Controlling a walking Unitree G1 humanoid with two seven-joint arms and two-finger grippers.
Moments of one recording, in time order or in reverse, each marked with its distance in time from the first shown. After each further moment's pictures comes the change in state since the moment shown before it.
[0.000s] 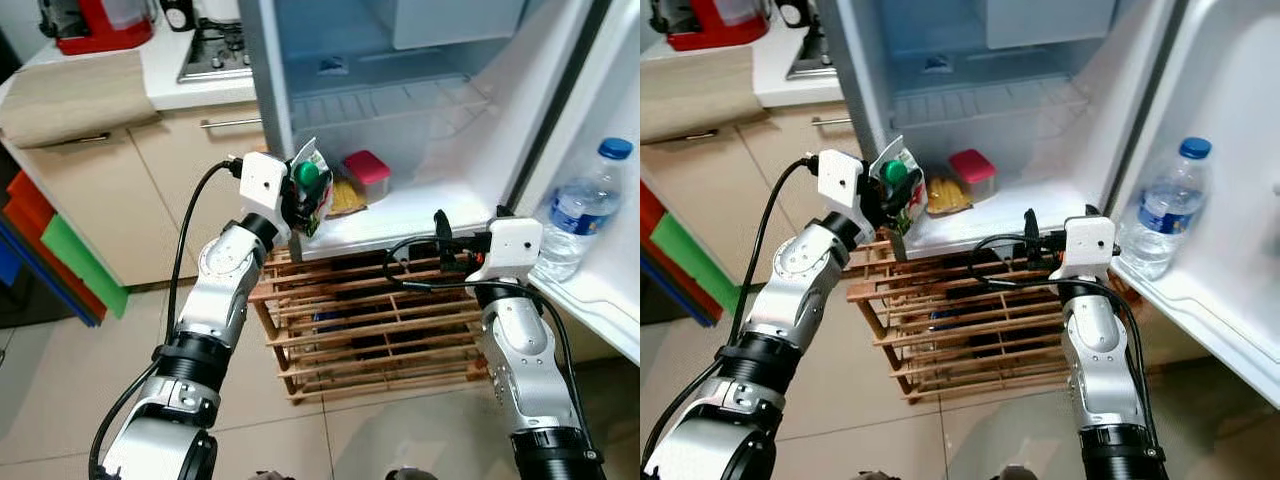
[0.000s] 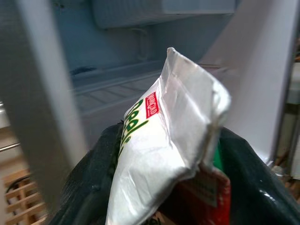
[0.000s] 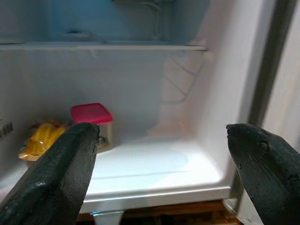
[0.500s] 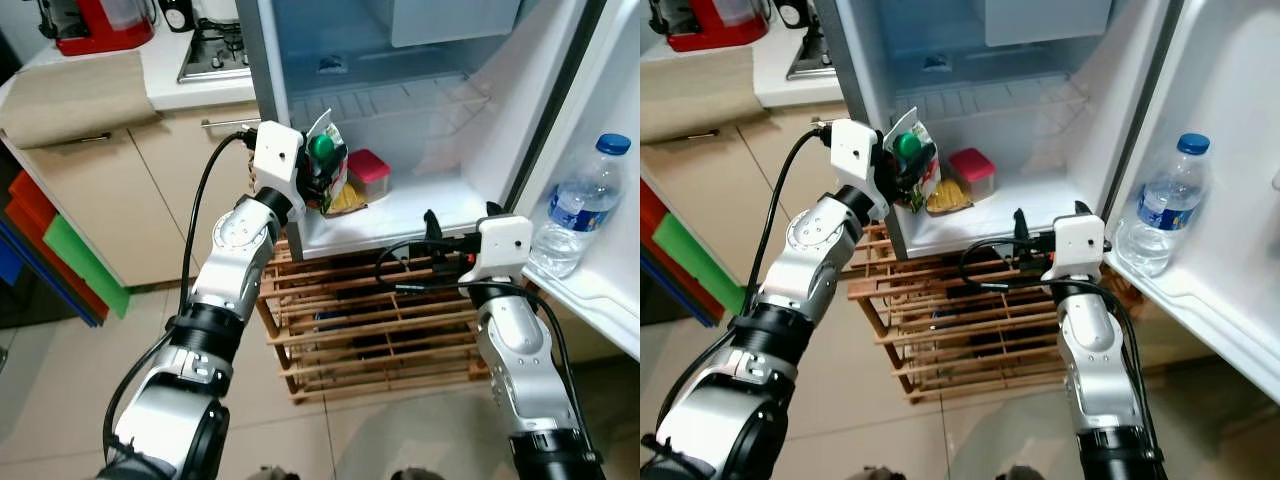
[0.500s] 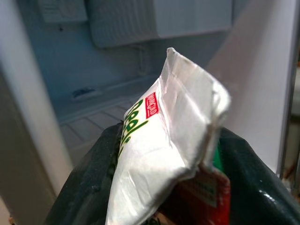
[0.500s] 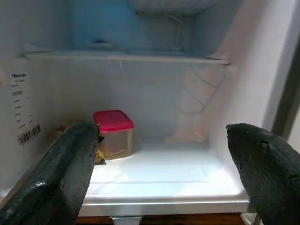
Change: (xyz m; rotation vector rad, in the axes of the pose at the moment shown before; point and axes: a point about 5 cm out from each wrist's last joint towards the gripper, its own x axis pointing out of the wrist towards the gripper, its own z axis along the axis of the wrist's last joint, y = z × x) left arm 0.025 -0.002 0.019 0.051 -0.012 0.001; right arm -0.002 0.011 0.008 -0.025 -0.024 0.063
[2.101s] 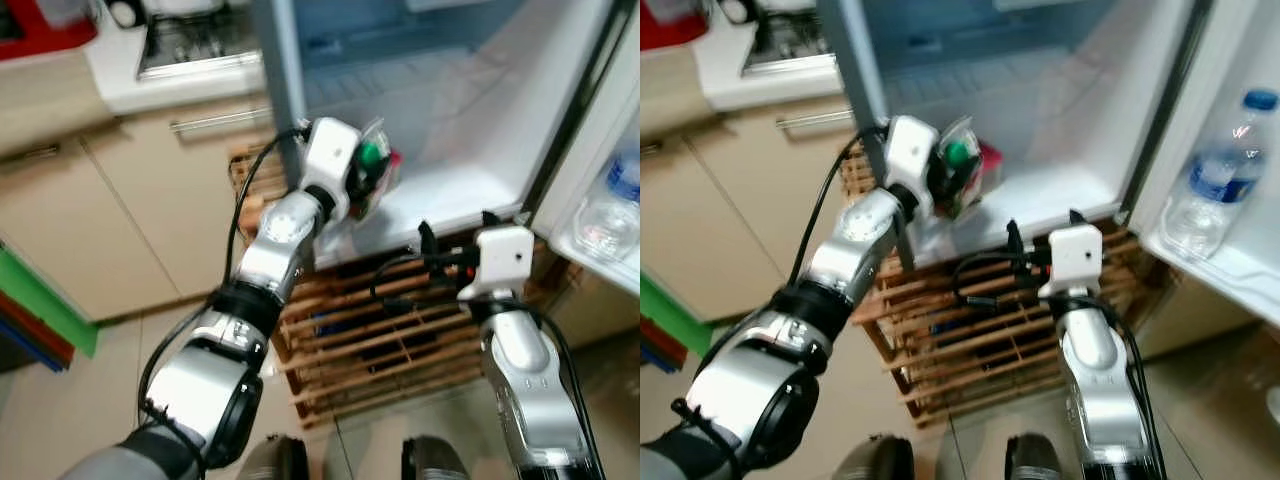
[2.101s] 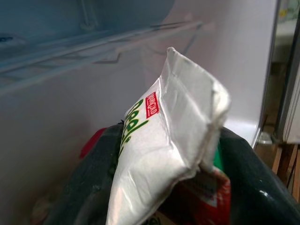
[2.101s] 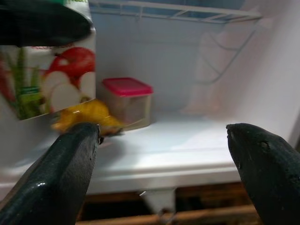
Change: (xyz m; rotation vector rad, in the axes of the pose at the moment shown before) left arm 0.036 -0.043 -0.007 -0.009 0.110 -0.146; right arm -0.027 0.008 0.004 0.004 0.043 0.029
